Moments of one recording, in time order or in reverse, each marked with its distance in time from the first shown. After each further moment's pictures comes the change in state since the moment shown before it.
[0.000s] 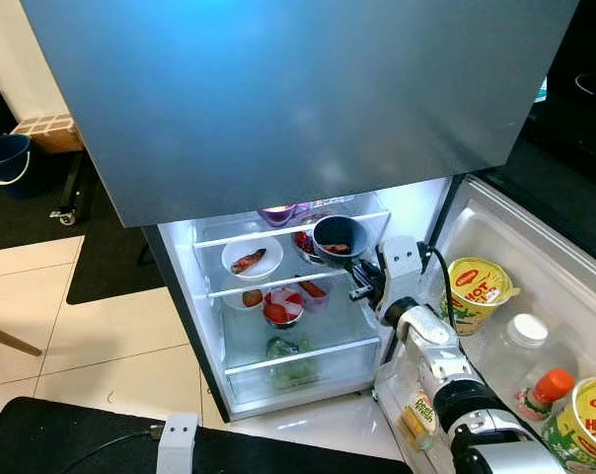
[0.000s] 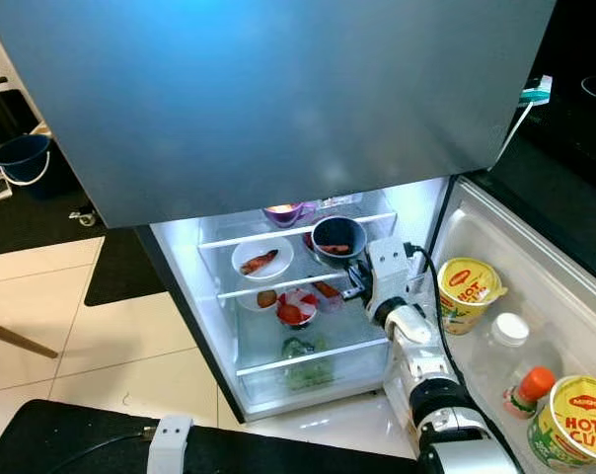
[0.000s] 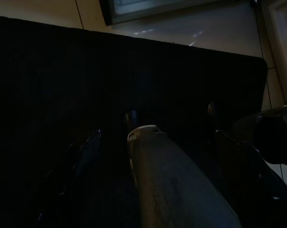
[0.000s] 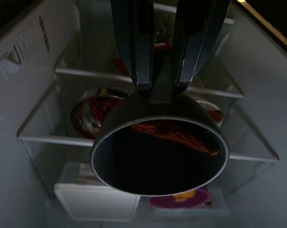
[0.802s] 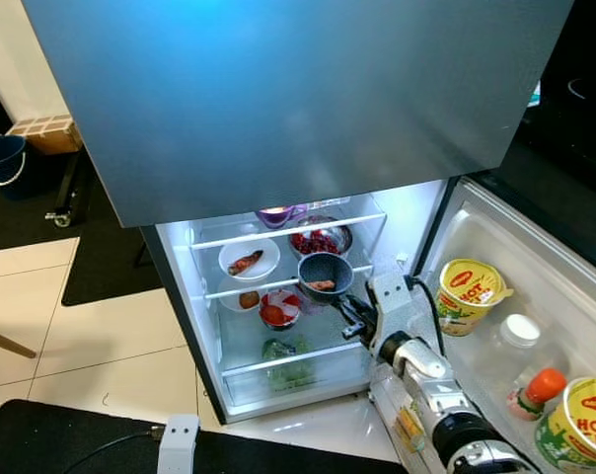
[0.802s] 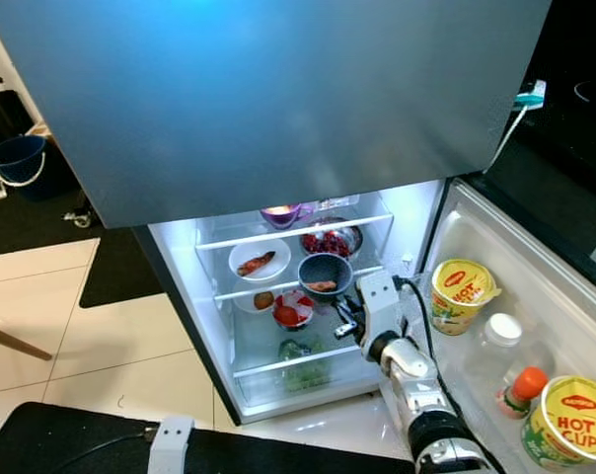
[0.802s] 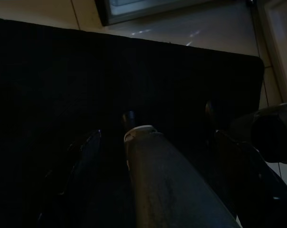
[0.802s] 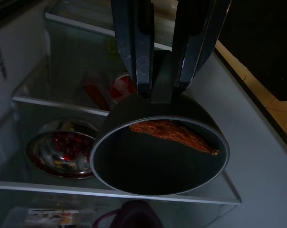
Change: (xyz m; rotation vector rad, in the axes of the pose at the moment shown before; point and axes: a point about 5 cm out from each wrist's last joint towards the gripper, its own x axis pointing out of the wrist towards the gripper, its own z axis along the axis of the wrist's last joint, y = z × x) left arm 0.000 -0.001 -0.001 0.011 0.005 -0.006; right arm -0.021 0.021 -0.041 0.040 0.093 0.105
